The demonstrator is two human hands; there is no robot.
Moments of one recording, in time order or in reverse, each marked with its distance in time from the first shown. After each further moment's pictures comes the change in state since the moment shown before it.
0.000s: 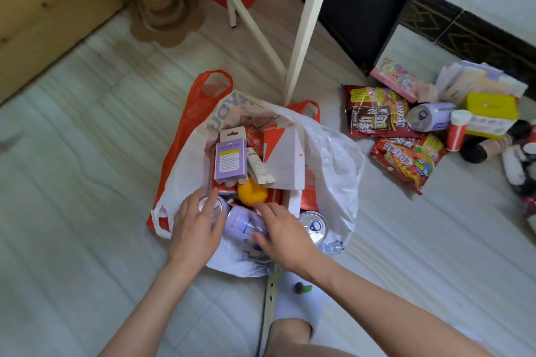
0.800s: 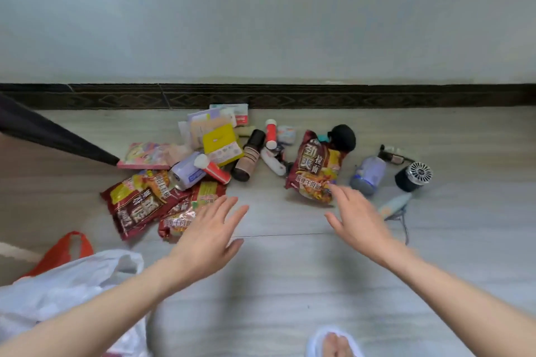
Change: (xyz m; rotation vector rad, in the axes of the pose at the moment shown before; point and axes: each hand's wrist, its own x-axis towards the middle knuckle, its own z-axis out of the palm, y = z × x) left_hand 0.071 0.392 0.109 0.373 -0.211 1.245; right_hand -0.283 0.303 -0.201 -0.226 0.522 0.838
